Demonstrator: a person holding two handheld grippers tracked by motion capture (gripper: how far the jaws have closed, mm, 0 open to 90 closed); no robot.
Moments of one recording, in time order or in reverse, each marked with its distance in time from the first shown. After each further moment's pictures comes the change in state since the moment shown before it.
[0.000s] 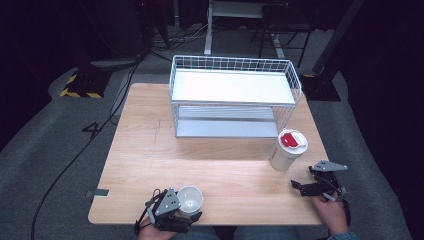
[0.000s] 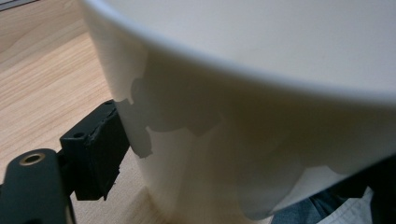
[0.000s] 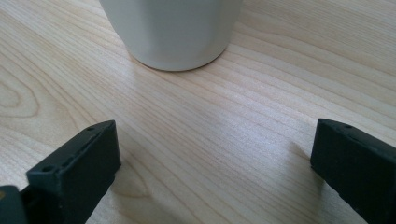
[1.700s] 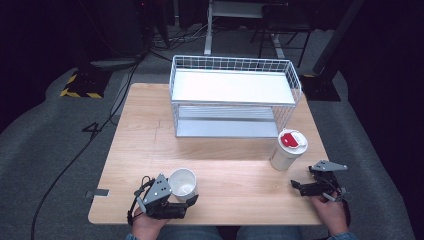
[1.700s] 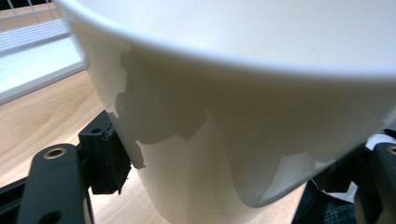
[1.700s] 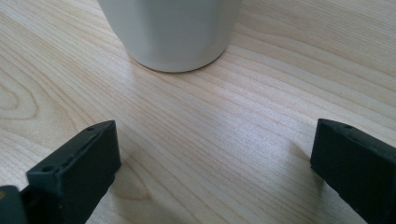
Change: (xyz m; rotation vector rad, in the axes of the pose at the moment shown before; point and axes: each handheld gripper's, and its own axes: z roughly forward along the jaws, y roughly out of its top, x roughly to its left) left arm 0.011 0.048 -0.032 -0.099 0.063 -0.028; right arm 0.001 0.001 0.001 0.000 -0.004 0.003
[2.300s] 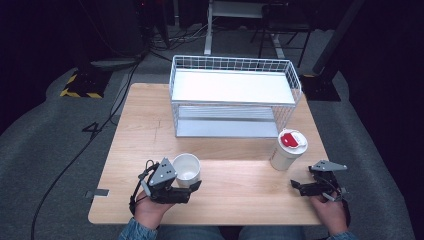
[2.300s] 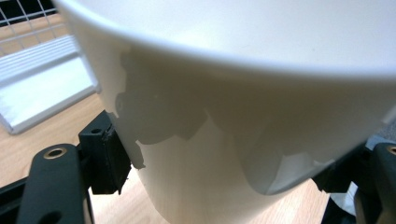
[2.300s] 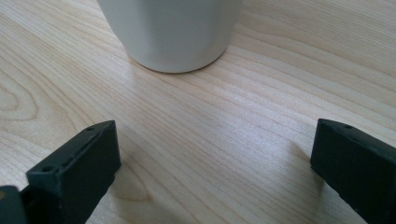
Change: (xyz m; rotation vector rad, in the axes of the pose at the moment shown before) left arm 0.013 0.039 0.009 0.023 0.015 0.008; right arm 0.000 0.000 0.000 0.000 -0.001 0.000
